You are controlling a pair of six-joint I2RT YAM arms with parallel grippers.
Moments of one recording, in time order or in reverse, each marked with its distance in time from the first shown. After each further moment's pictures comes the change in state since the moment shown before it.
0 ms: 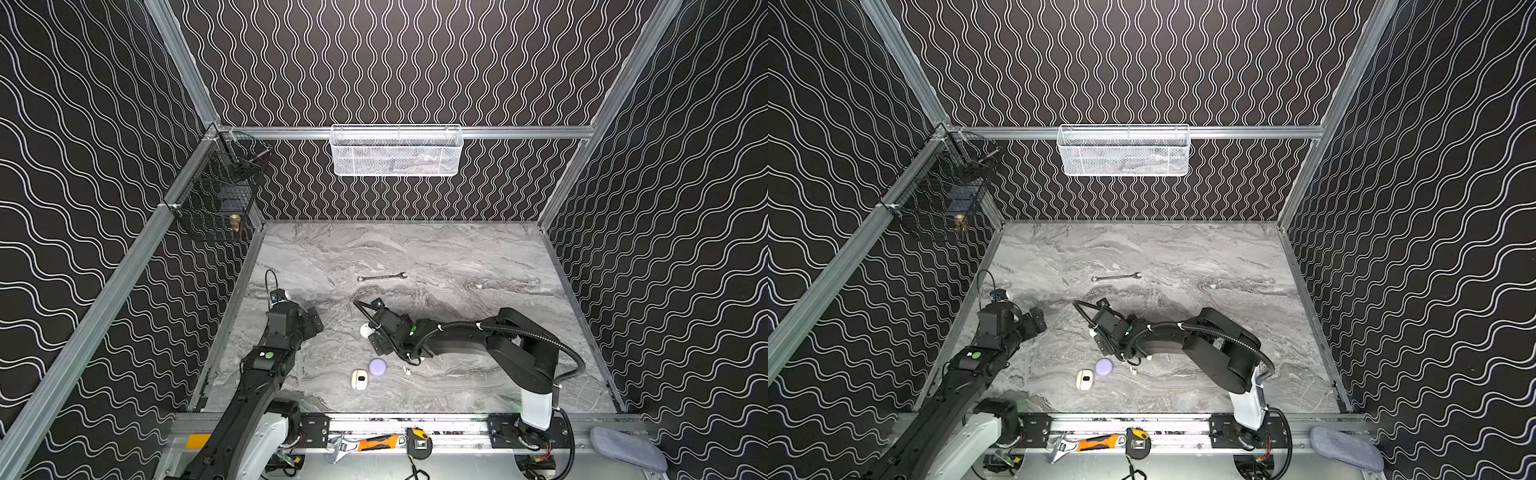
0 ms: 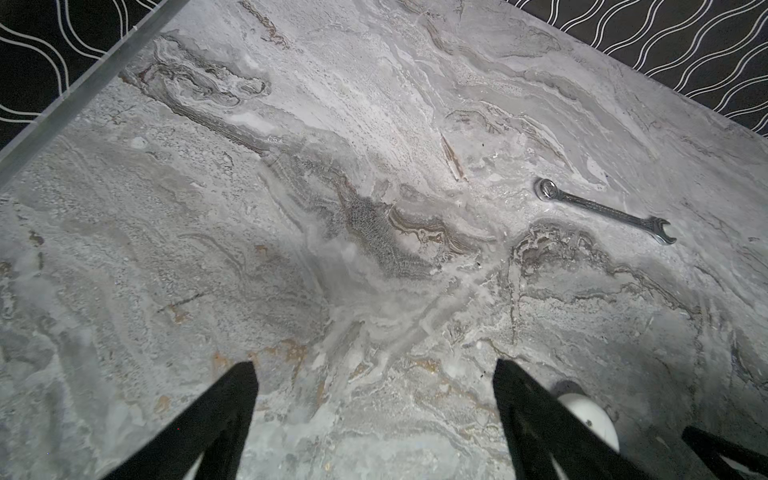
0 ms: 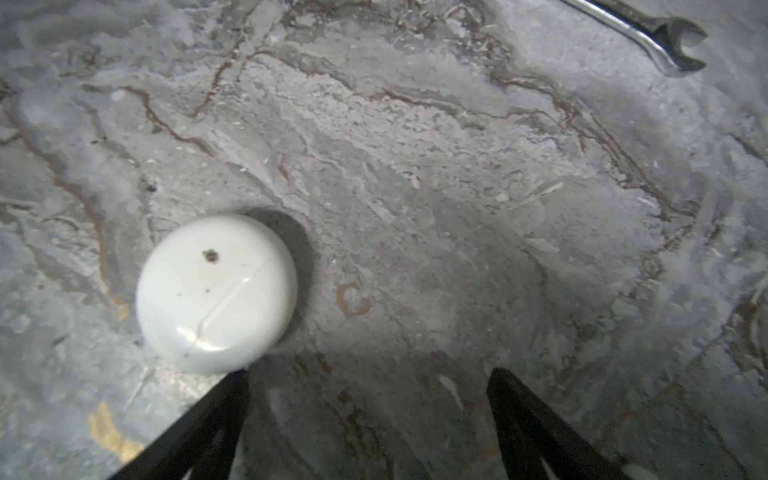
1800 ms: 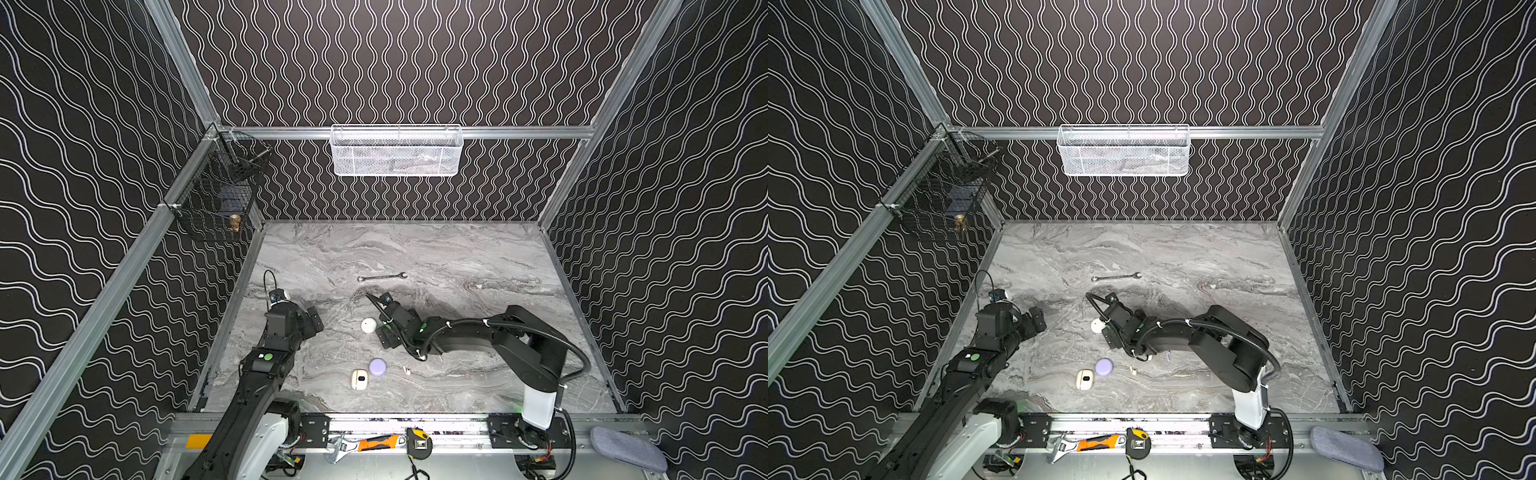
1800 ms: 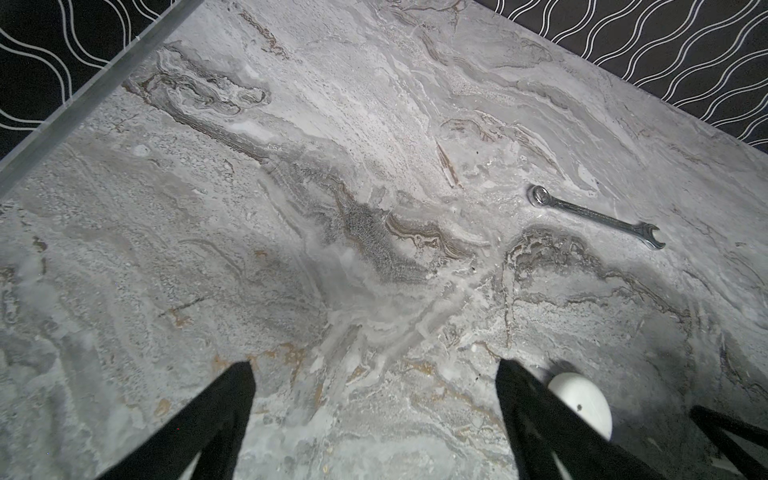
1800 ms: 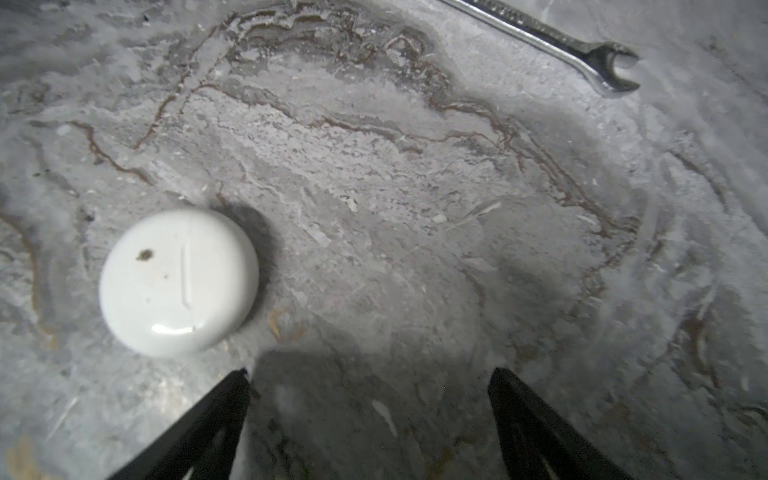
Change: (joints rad) left arm 0.000 -0.023 0.000 -0.001 0.000 0.000; right arm -0.051 -0.080 -0.106 0.123 -0.024 -0.077
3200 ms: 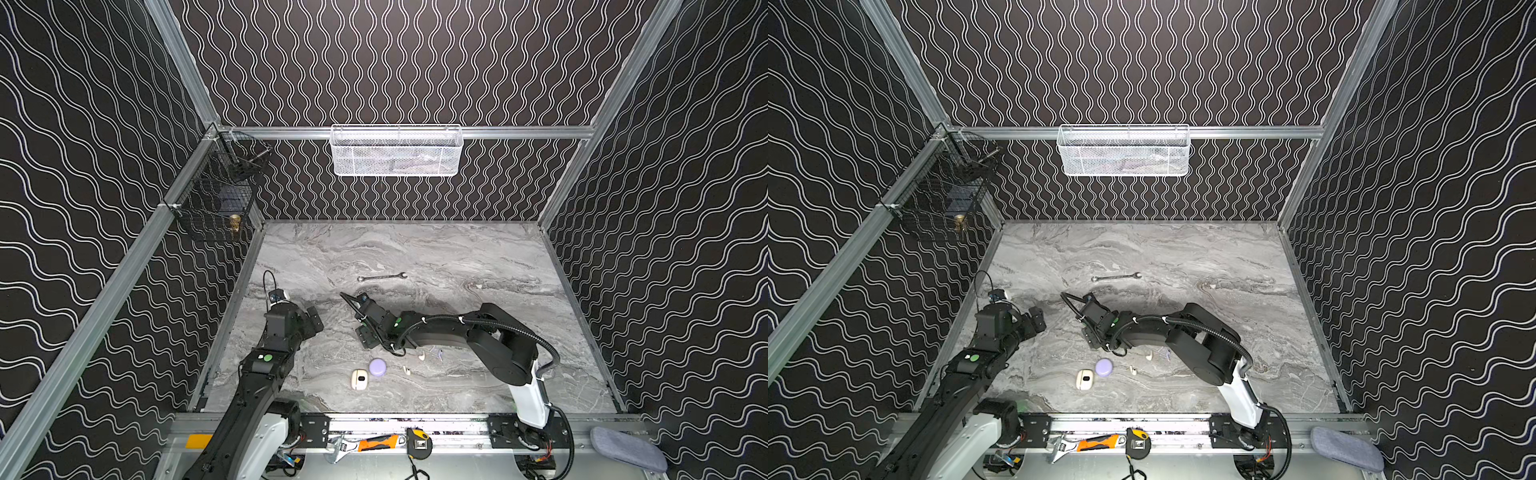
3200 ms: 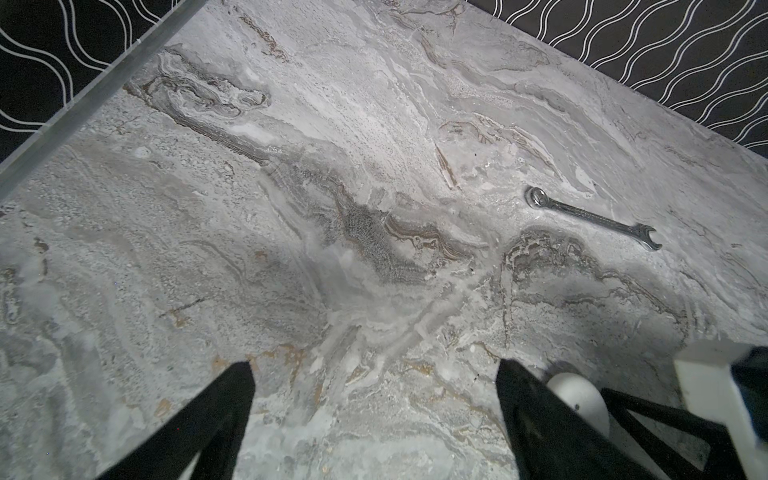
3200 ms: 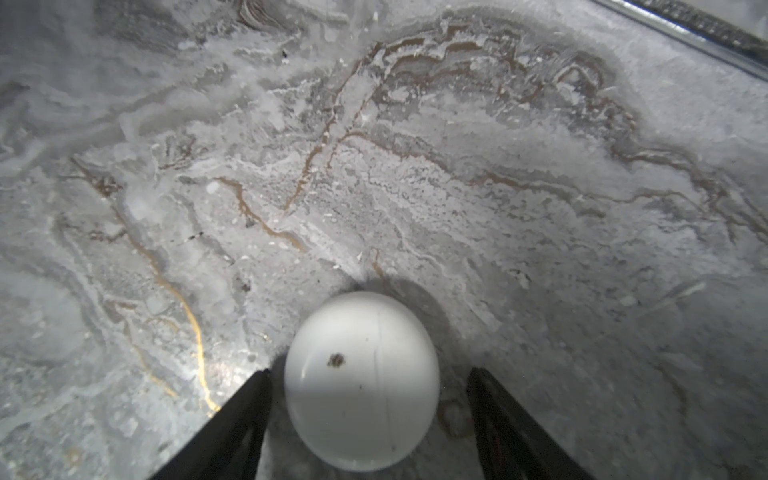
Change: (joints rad) left arm 0.000 -0.011 -0.002 -0.001 0.000 0.000; right arm 0.058 0.234 0.322 -0.159 -0.091 0.087
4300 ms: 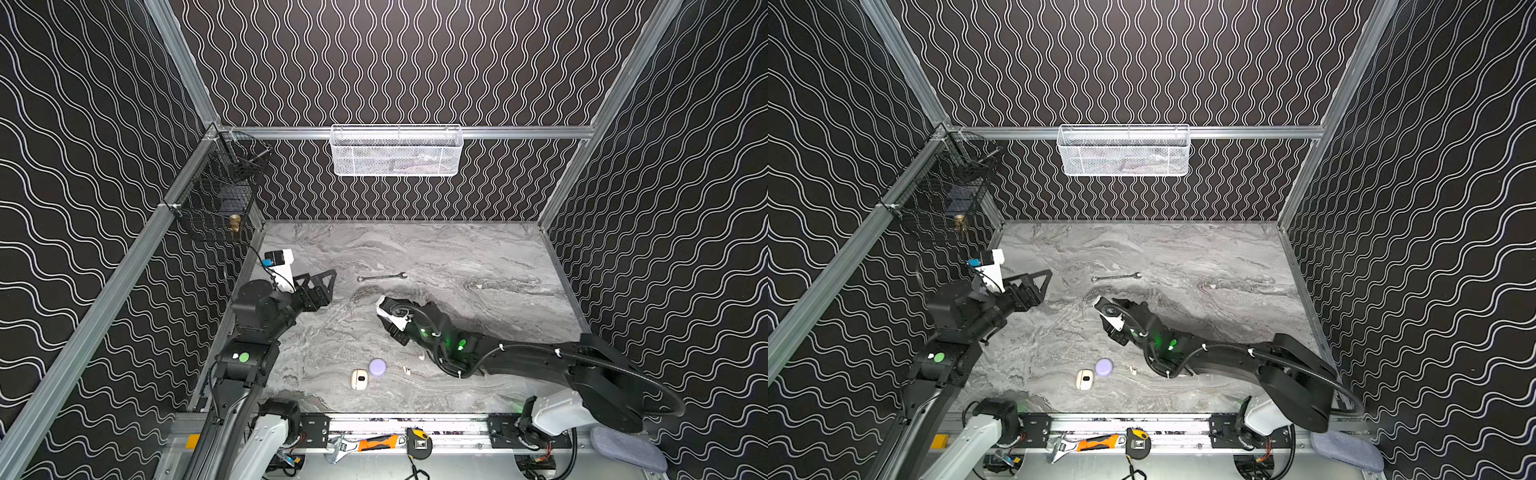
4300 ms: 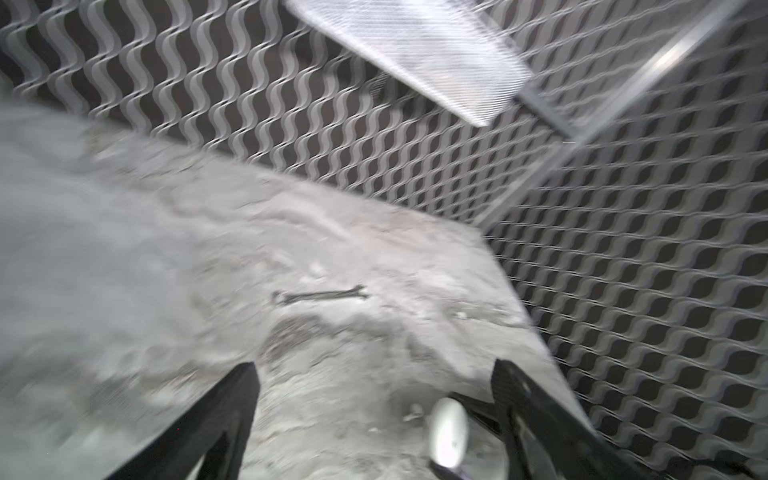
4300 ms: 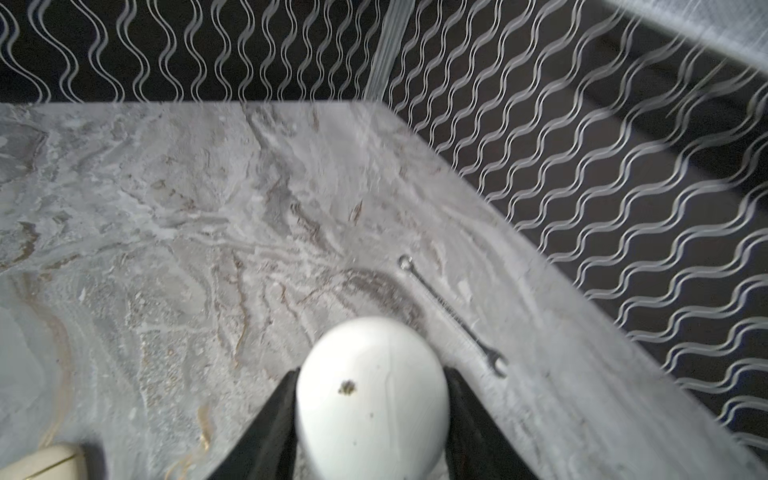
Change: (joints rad) left arm 0.000 -0.028 0.402 0.058 0.561 -0.017; right arm -0.007 -0.649 -0.569 0.657 -0.007 -0.720
